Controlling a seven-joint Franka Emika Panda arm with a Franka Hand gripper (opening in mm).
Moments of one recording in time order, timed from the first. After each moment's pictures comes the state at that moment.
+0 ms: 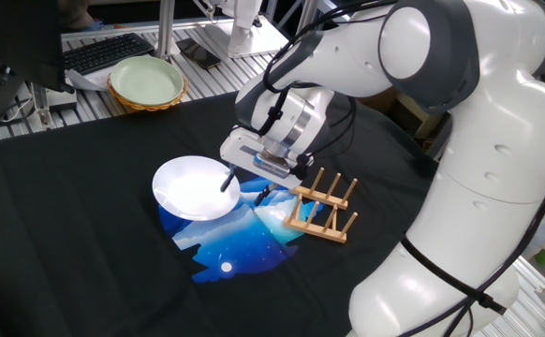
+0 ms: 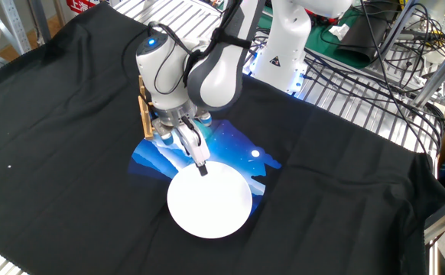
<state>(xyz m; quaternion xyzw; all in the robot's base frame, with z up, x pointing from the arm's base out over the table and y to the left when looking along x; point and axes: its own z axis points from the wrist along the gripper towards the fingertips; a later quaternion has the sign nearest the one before) 0.454 -0.041 0.079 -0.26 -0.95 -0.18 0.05</state>
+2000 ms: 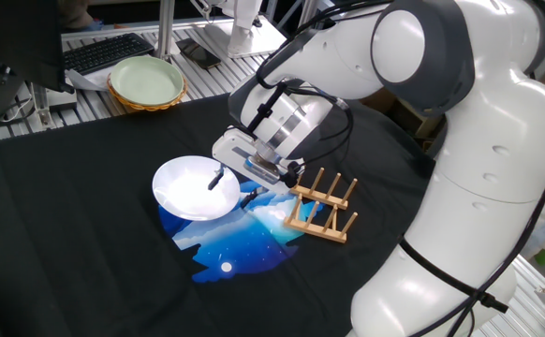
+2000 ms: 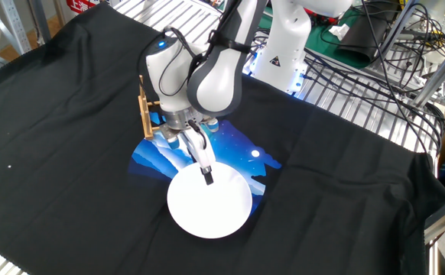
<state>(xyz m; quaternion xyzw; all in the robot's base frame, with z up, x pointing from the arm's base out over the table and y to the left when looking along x) 0.461 -0.016 0.076 -0.28 -0.93 -0.22 0.02</state>
